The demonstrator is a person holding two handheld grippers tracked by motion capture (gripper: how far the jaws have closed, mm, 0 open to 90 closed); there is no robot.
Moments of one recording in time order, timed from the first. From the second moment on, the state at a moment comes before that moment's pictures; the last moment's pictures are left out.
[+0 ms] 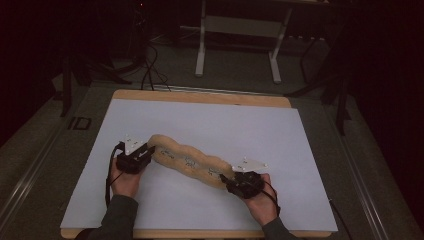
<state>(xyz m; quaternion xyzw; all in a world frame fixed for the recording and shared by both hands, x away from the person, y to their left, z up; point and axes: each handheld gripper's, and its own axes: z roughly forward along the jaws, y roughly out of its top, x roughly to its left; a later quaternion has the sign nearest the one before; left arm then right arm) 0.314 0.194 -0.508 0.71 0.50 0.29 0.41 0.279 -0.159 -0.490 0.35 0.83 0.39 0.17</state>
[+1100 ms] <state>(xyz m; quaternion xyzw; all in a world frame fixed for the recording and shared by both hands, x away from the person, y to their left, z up) 0.303 0.188 -0.488 0.68 0.52 0.30 0.41 0.295 -0.173 -0.468 0.36 0.80 0.43 0.20</state>
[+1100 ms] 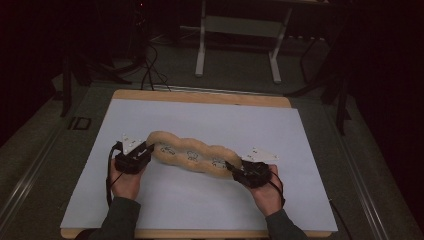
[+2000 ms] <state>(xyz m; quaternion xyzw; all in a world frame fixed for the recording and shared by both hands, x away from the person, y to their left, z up) 0.296 0.167 -0.488 0.68 0.53 0.31 0.41 0.319 -0.196 -0.474 0.41 0.78 0.43 0.19</state>
